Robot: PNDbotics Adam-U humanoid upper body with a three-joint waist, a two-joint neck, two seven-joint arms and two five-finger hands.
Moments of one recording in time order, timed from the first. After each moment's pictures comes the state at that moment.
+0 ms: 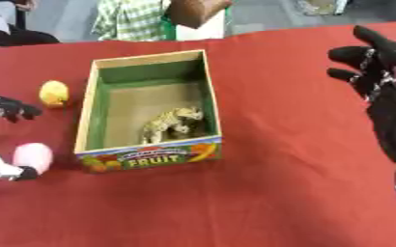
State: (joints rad) left arm -0.54 0.93 -0.34 -1.88 -0.67 0.34 -0.88; right arm -0.25 -0.52 0.00 -1.98 -0.28 -0.10 -0.01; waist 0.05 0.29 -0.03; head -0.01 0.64
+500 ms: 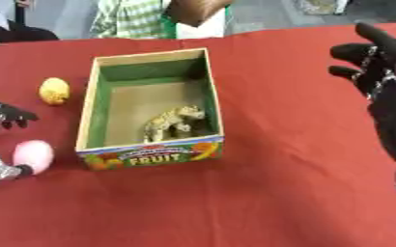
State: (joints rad) left arm -0.54 0.91 -0.37 -1.79 -0.76 0.33 -0.88; right arm -0.25 -0.52 0.00 -1.98 -0.28 -0.10 -0.01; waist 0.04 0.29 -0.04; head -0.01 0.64
